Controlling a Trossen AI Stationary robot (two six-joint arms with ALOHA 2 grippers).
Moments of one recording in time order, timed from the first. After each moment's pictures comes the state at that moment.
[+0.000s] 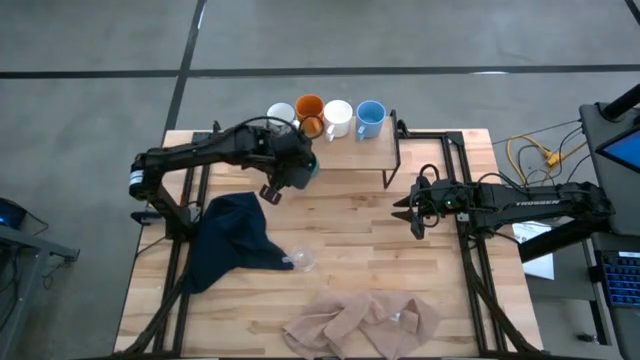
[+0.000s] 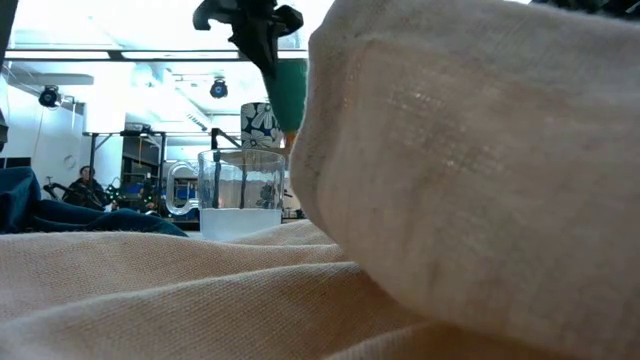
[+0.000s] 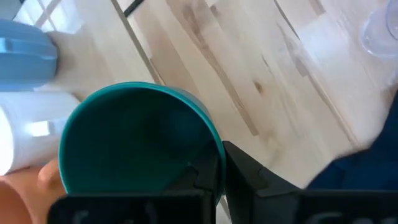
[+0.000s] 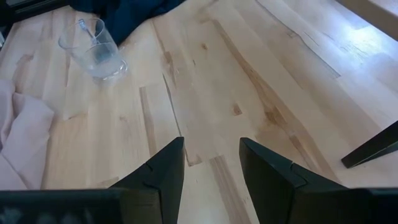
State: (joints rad) left arm 0.18 1.63 1.78 -1.23 -0.16 0.79; right arm -0.06 0.70 0.40 -0.30 0.05 0.28
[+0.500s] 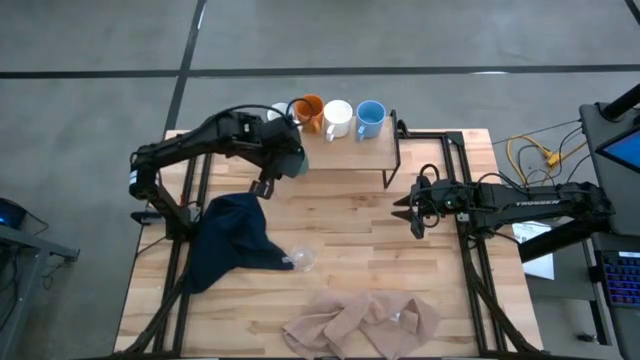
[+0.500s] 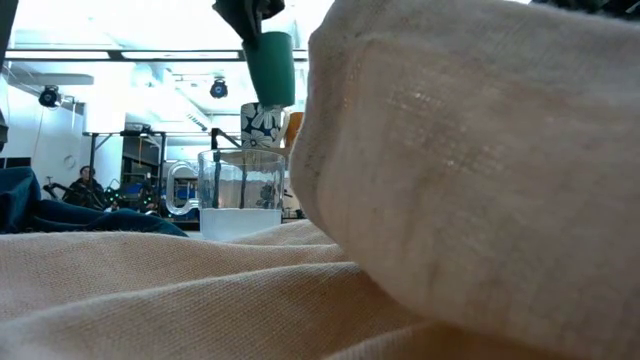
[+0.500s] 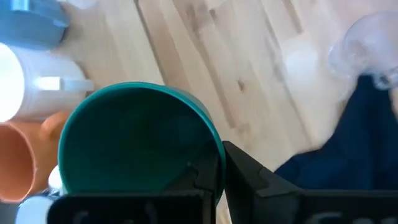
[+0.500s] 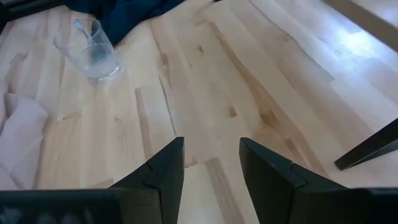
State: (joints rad) left arm 0.20 1.64 1.96 -1.44 -0.10 0.63; right arm -0.06 0.70 0.40 -0.30 0.07 0.26
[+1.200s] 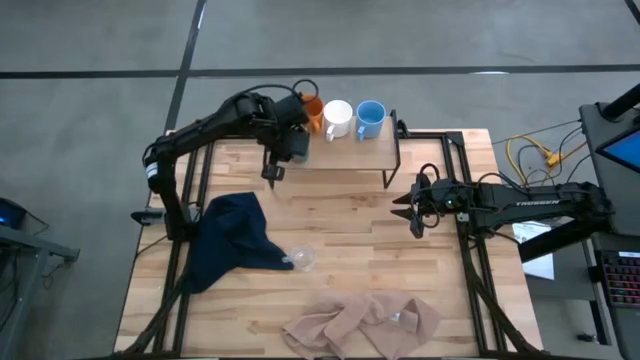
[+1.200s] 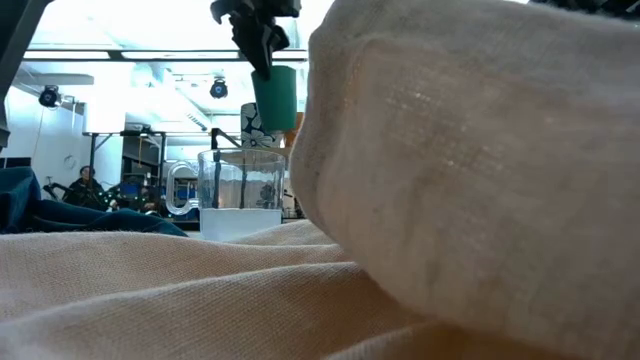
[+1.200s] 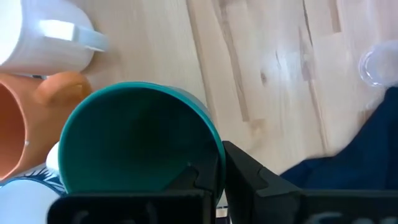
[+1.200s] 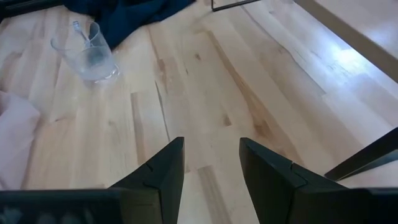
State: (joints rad) left arm 0.36 1.76 2.05 -1.46 -0.04 0.61; right arm -0.06 0.70 0.40 -0.27 0.09 0.21
